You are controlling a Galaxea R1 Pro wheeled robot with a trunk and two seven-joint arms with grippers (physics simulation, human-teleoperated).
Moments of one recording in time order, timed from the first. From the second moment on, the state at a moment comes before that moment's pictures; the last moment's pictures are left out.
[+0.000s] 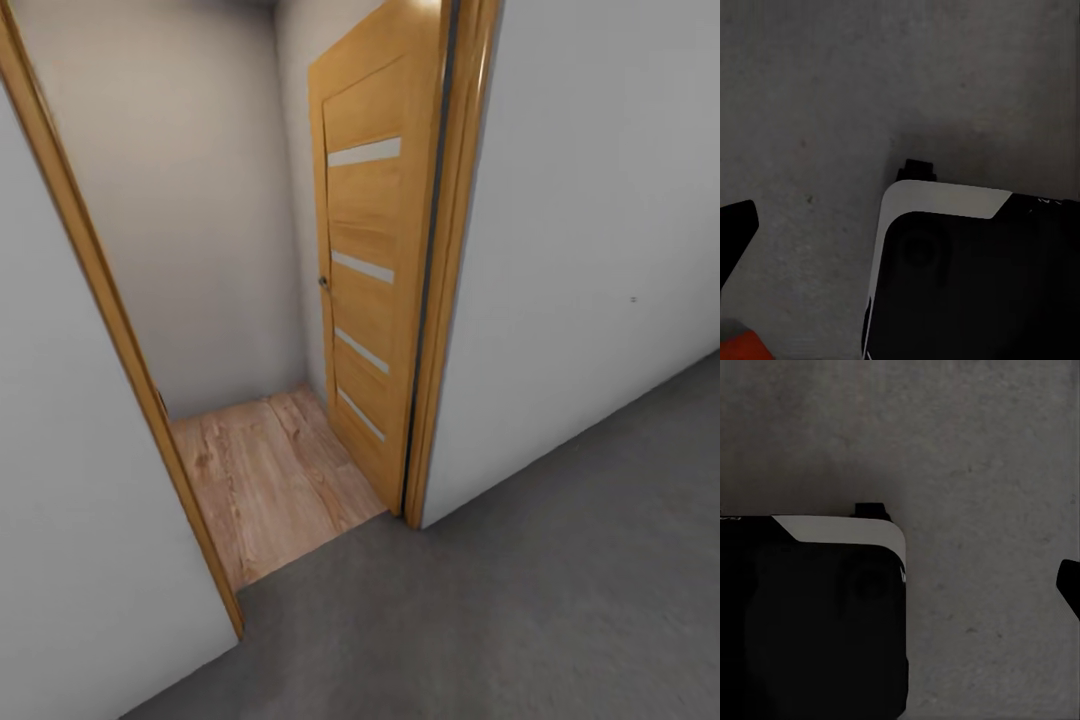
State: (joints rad) left arm -0.34 0.02 0.05 0.00 0.09 0.04 0.10; right arm -0.27 0.08 0.52 0.03 -0.47 -0.06 -0.25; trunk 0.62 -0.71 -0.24
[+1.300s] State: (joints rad) left arm -0.34 0.02 0.05 0.00 0.09 0.04 0.10; right arm -0.27 0.08 0.52 0.03 -0.47 -0.07 -0.25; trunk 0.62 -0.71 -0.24
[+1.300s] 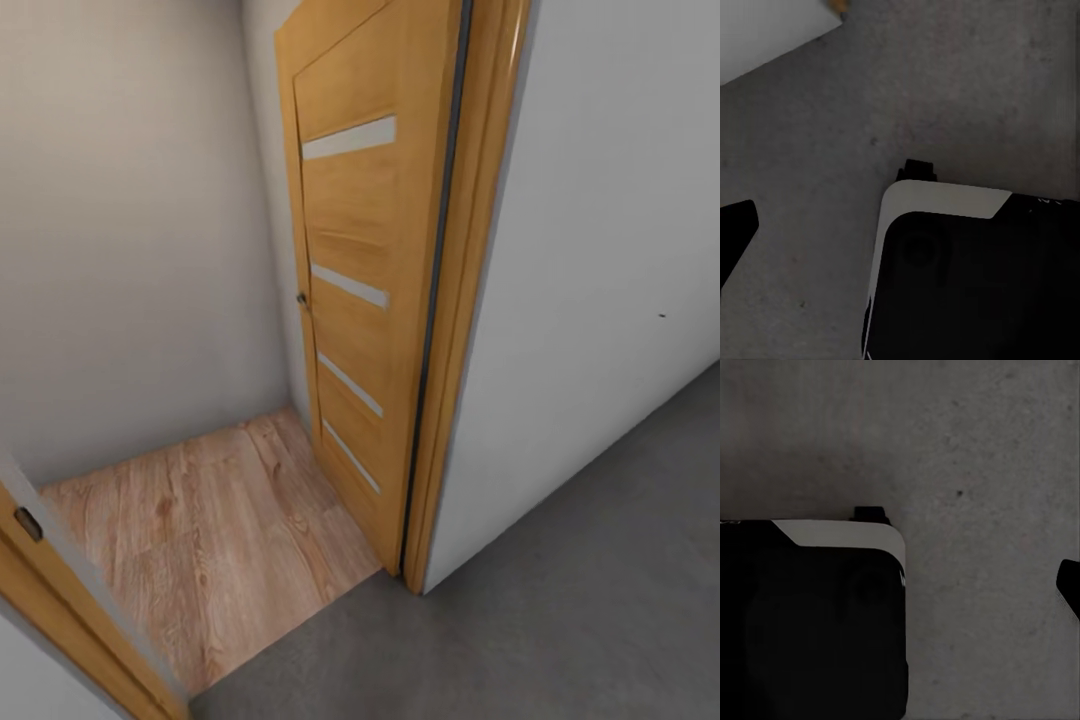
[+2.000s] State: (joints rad) left arm -0.34 0.02 0.05 0.00 0.09 0.04 0.10; right arm -0.27 0.08 0.52 0.03 -0.47 -0.07 -0.25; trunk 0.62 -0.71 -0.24
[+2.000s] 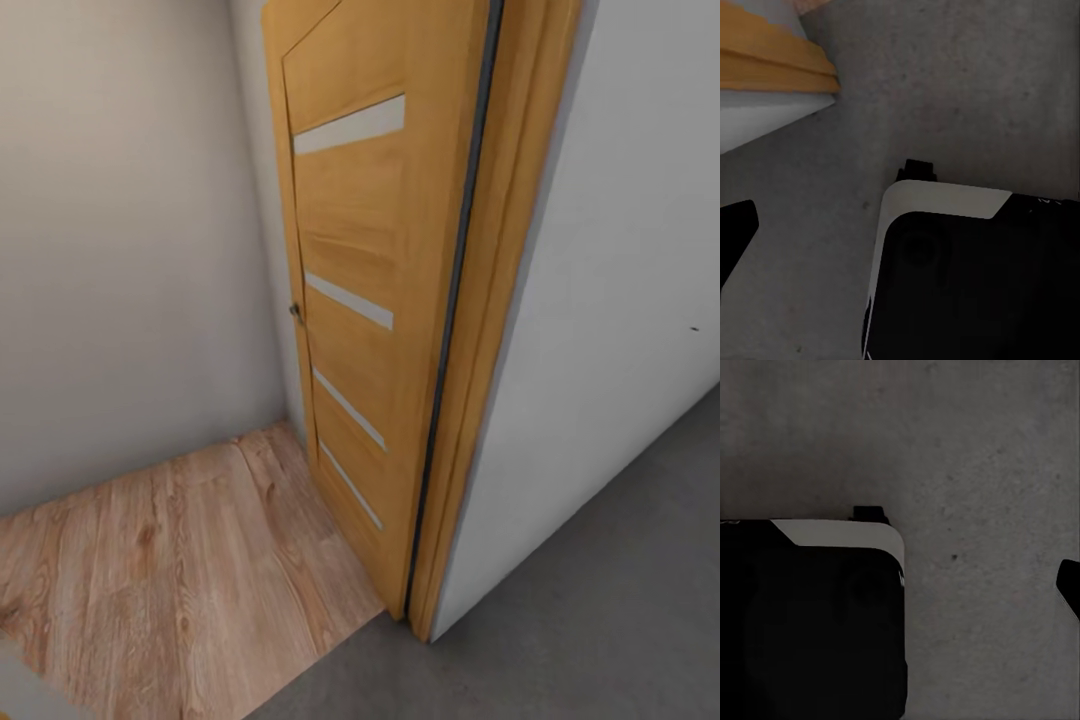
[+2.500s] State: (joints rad) left arm -0.34 0.02 0.05 0.00 0.09 0.04 0.10; right arm -0.27 0.08 0.52 0.03 -0.46 -0.07 -0.25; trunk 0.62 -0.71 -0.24
